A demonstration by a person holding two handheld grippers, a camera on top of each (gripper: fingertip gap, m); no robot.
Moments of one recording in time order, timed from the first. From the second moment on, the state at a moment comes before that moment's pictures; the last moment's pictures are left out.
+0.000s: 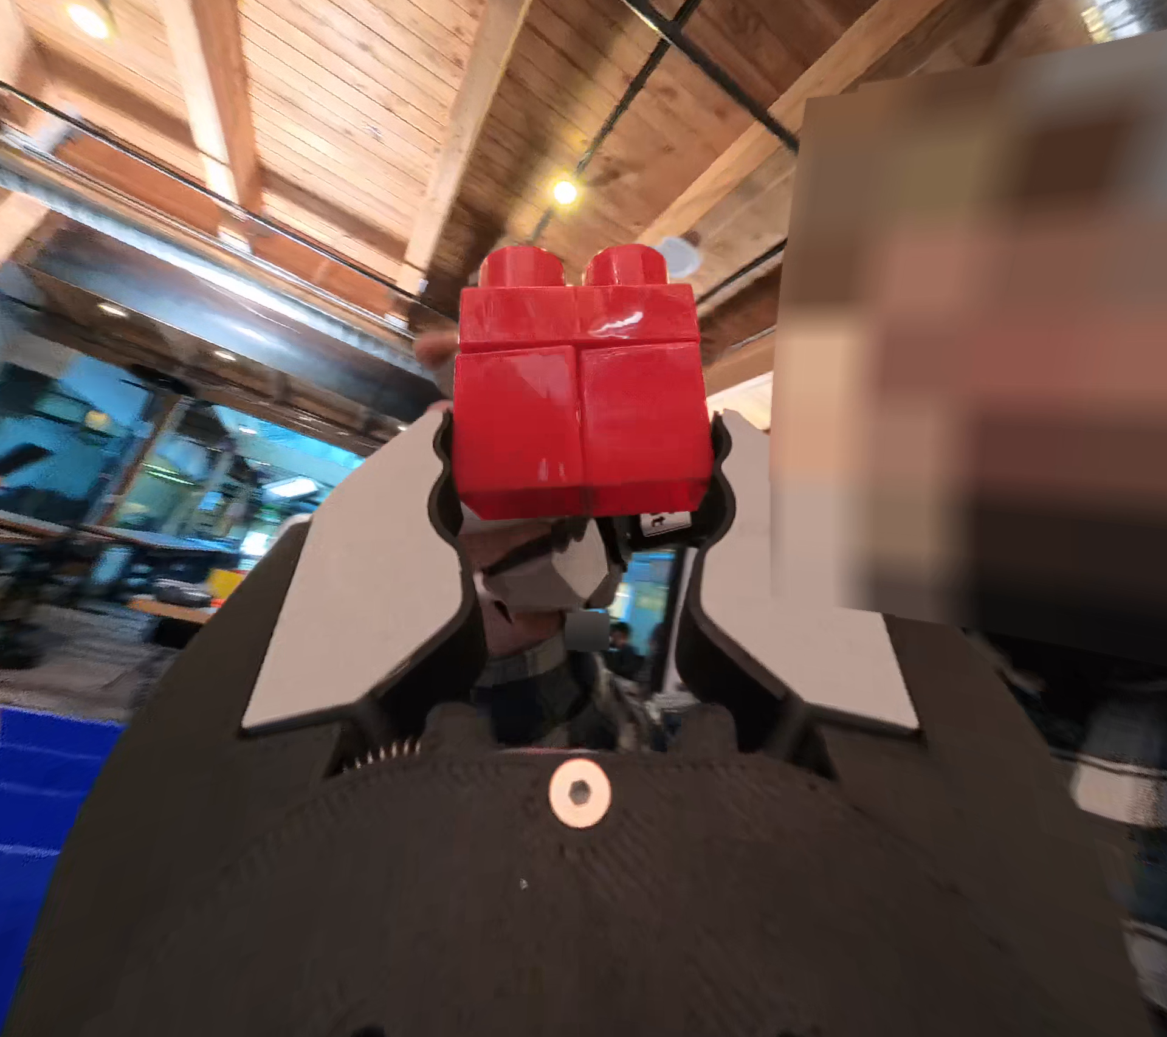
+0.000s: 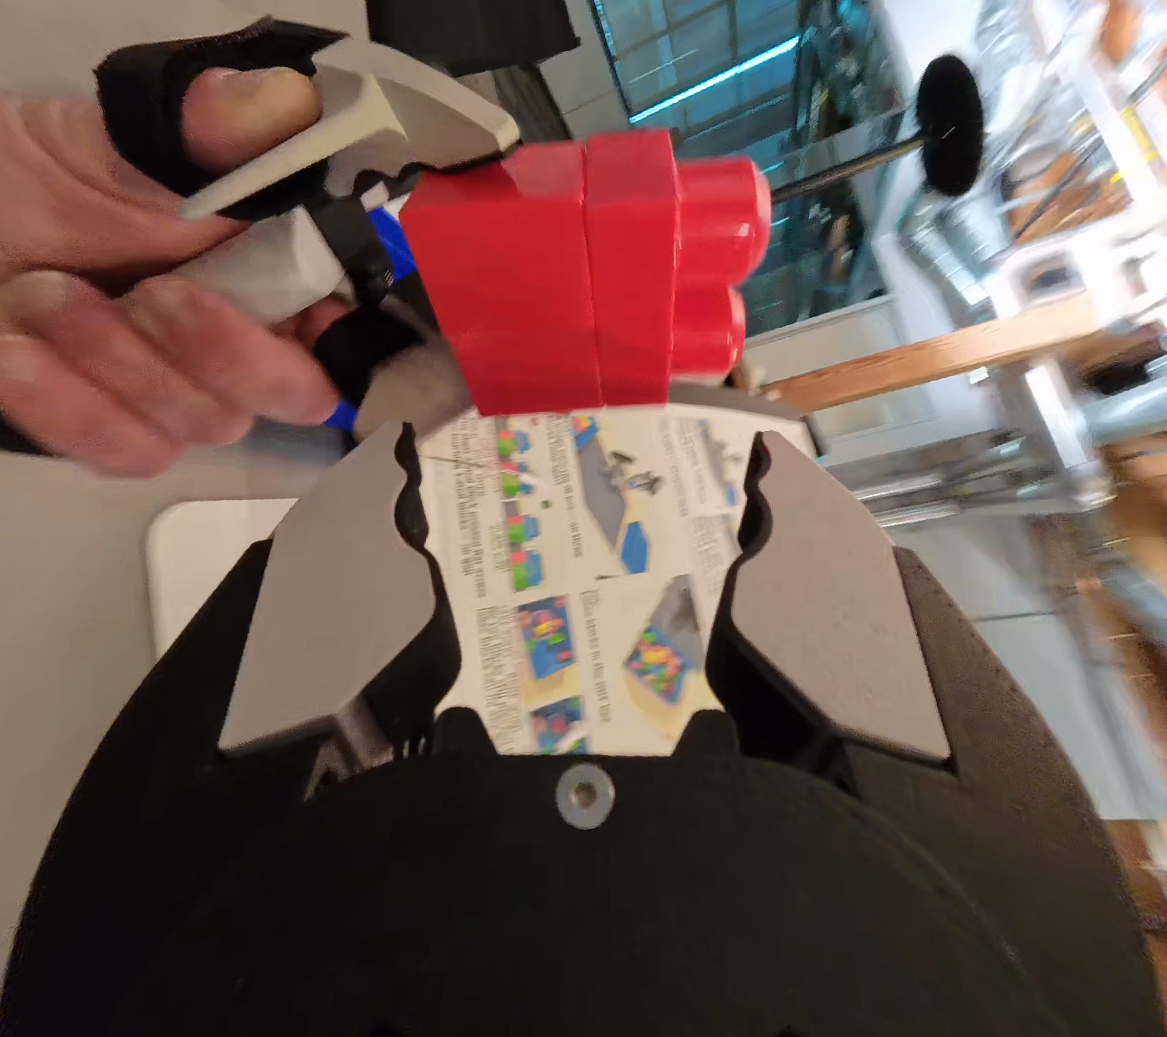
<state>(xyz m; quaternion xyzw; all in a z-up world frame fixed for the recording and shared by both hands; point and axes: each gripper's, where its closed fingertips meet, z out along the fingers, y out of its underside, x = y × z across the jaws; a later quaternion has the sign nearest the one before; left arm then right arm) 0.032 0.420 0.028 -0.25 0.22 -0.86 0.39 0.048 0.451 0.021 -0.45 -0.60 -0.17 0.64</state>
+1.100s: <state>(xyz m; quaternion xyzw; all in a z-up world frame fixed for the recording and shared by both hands) 0.059 0.400 0.018 -0.33 0.46 -0.48 0.66 0.042 0.400 0.042 -0.44 -0.49 0.43 0.61</state>
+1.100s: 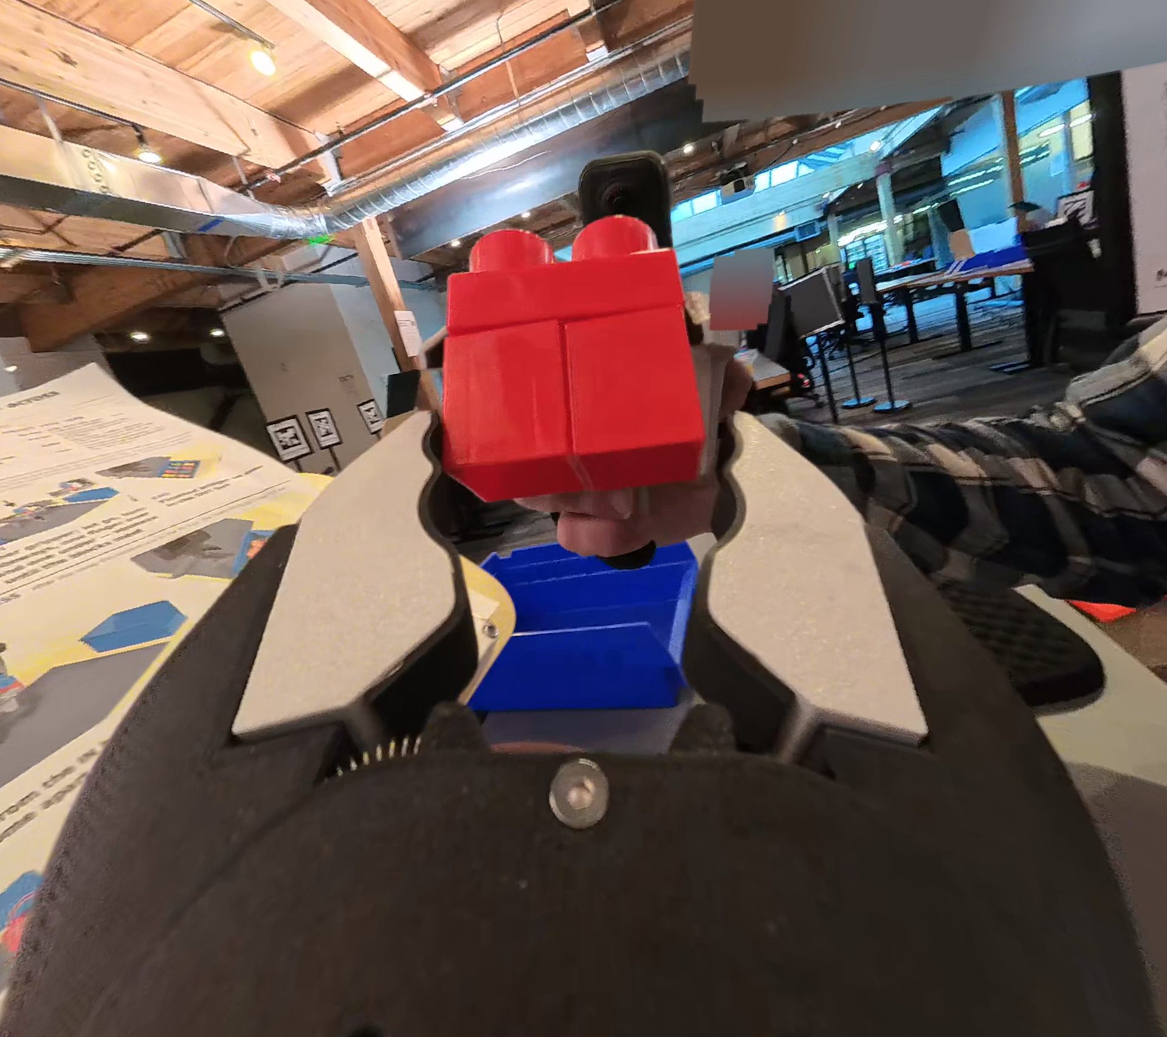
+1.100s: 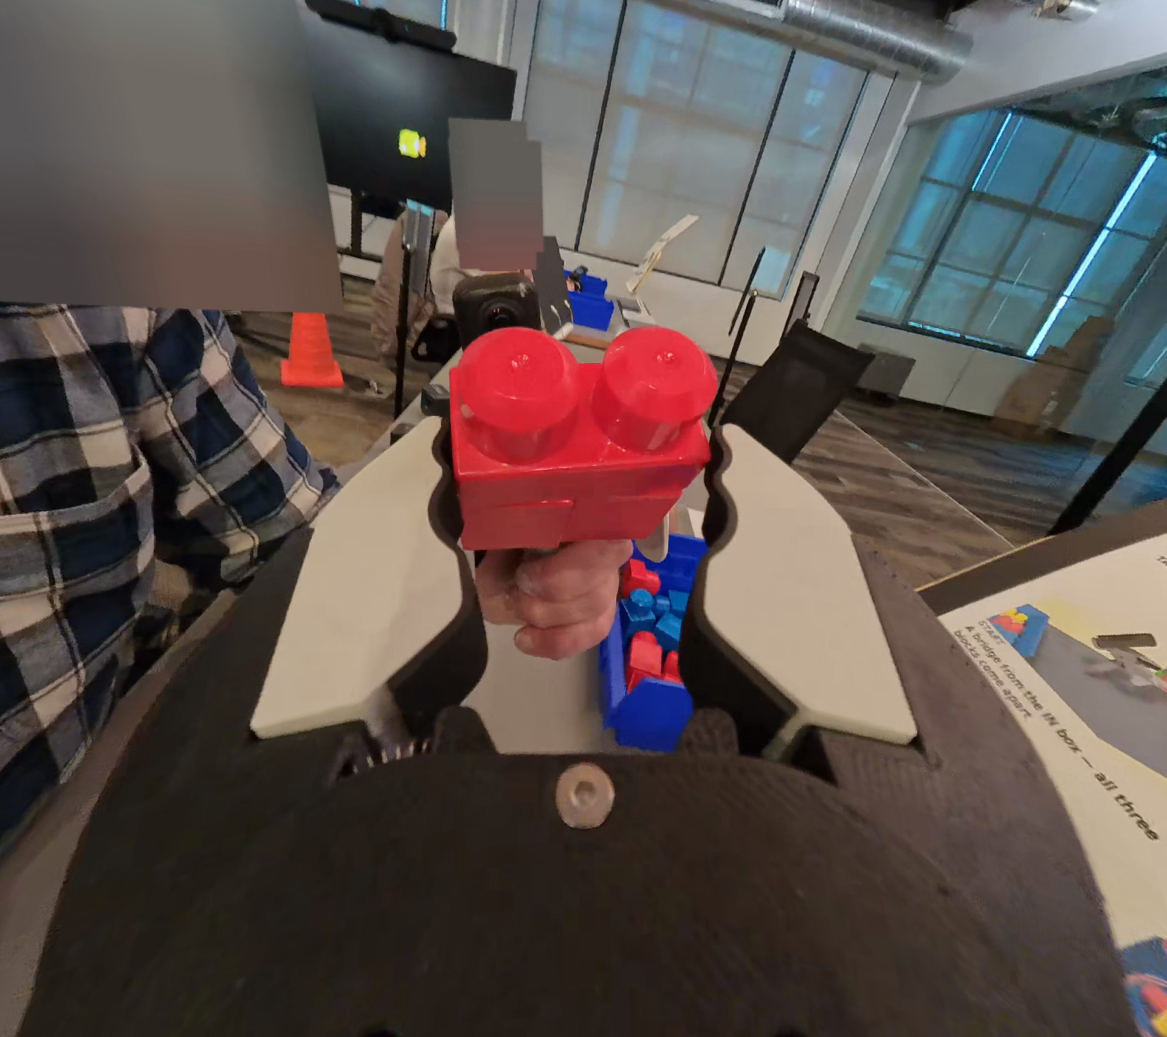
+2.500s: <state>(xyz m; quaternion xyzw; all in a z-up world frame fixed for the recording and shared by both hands) 0.067 0.397 0.001 -0.34 0.54 -0.37 0.67 0.053 0.385 0.035 -0.45 -0.59 0.34 0.58</state>
